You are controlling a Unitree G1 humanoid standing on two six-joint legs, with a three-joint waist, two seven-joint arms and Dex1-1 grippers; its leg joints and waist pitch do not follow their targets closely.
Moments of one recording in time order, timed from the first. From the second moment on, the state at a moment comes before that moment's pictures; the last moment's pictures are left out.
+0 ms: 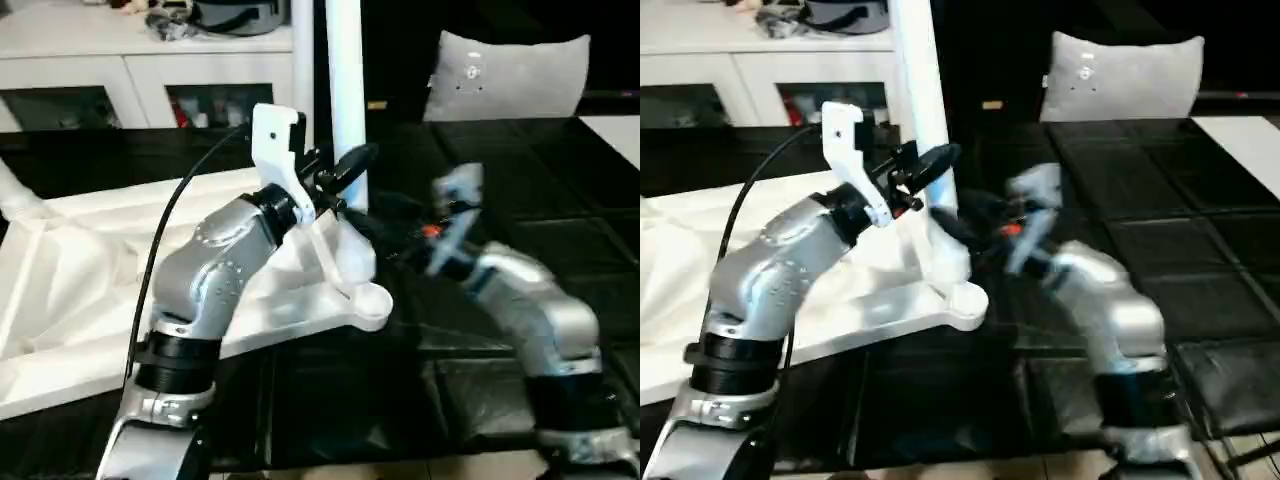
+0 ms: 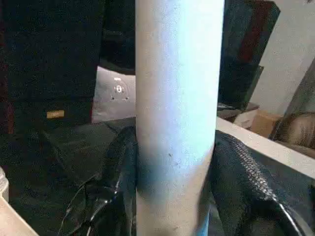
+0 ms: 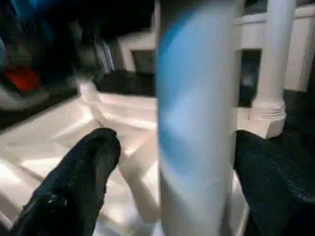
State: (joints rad) left arm -0.63 0.05 -0.06 -0.05 -0.44 0.57 -0.26; right arm -0.43 -0.18 0.10 0.00 0.35 0.48 0.56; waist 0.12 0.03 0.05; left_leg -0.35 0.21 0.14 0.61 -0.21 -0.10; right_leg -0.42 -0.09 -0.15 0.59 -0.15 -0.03
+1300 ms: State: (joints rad) left arm -0.66 0.00 -0.10 -0.02 -0.29 0.51 -0.19; right arm -0.48 0.02 0.10 0.10 0.23 0.47 0.27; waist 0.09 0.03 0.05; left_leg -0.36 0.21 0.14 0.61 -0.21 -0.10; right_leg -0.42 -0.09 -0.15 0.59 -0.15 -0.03
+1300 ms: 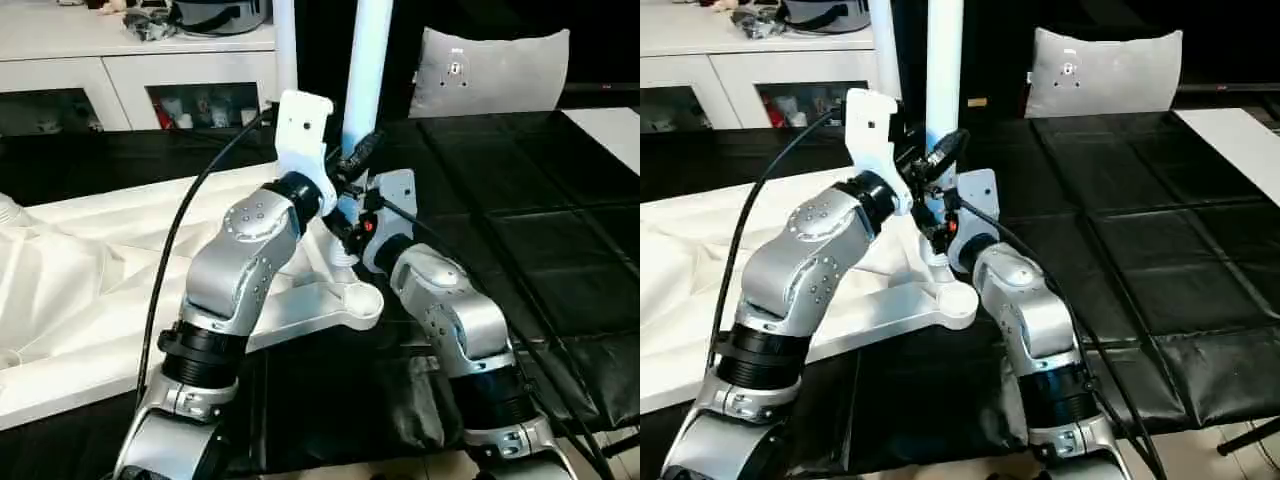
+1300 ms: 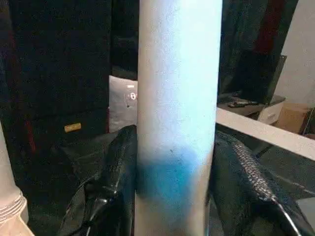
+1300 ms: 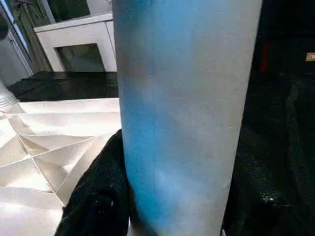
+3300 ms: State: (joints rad) left arm -0.36 0.19 -0.11 -0.26 -0.56 0.58 -0.62; right arm -0.13 -0.25 0.19 -0.34 0.33 0.65 0.55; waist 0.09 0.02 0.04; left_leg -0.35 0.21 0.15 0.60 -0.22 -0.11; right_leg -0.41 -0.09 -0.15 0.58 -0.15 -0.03
